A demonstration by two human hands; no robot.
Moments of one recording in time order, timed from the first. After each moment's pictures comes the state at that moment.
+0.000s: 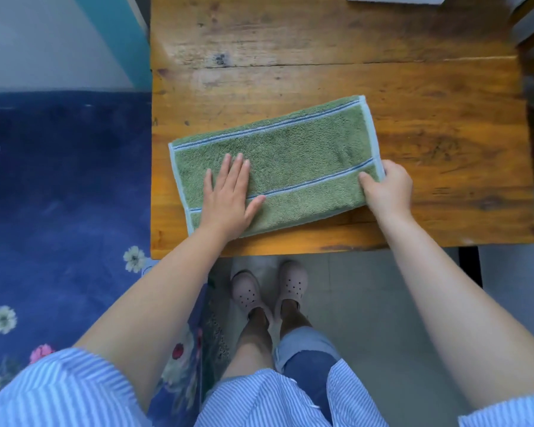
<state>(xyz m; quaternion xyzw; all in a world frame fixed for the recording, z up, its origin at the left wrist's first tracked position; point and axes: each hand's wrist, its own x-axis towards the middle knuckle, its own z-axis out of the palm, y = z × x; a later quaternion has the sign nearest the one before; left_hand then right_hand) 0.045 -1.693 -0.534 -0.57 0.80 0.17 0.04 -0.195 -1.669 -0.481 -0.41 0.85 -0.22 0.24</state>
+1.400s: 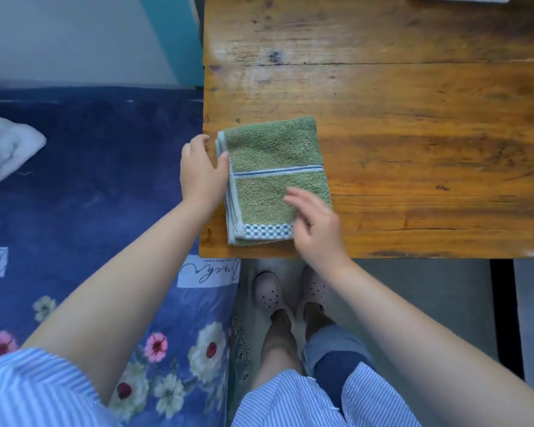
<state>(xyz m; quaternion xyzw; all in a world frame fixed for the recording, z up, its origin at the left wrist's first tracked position) 0.132 -1.747 -0.504 -0.74 0.56 0.30 -0.21 -0.024 -1.644 -0.479 -0.59 0.66 -0.32 0.35</state>
